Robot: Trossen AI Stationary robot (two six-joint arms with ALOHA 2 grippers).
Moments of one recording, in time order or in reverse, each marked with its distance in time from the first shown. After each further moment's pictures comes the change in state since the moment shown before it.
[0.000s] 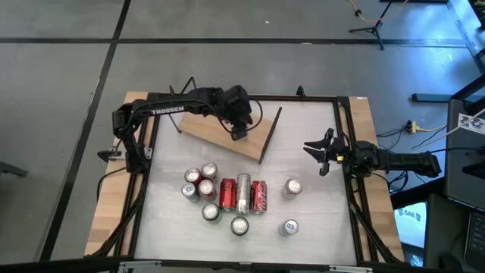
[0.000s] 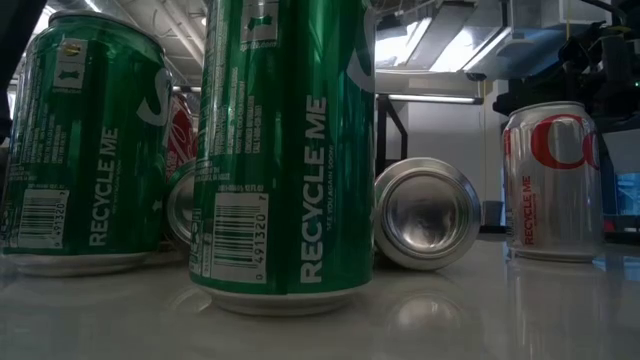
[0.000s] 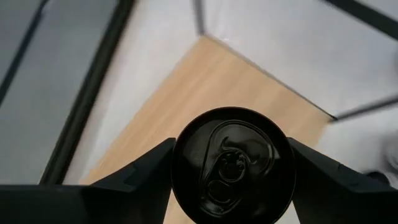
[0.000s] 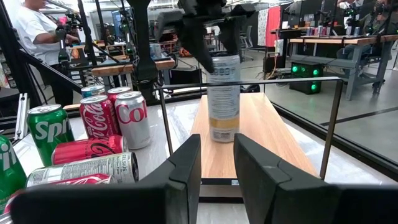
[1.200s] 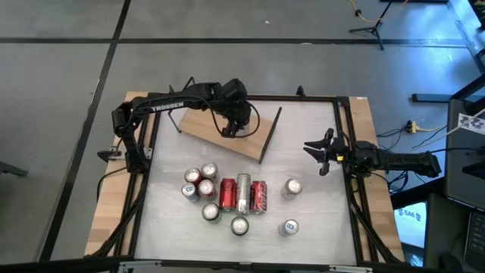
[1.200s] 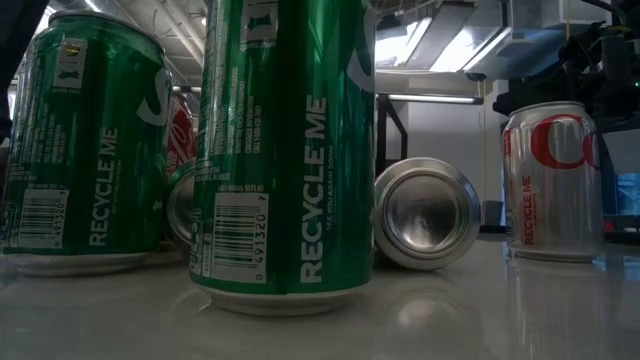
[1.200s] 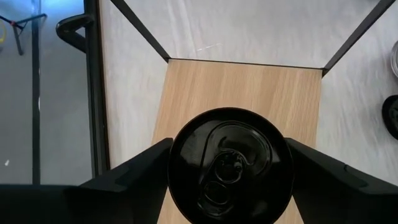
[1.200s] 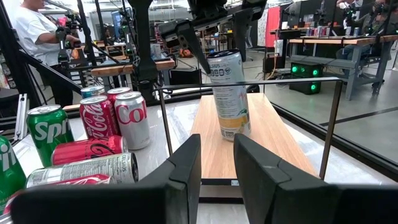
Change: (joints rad) left arm 0.057 0.001 -0.001 0.014 0.123 0.506; right arm 0.000 0.000 -0.001 0.005 0.001 0.000
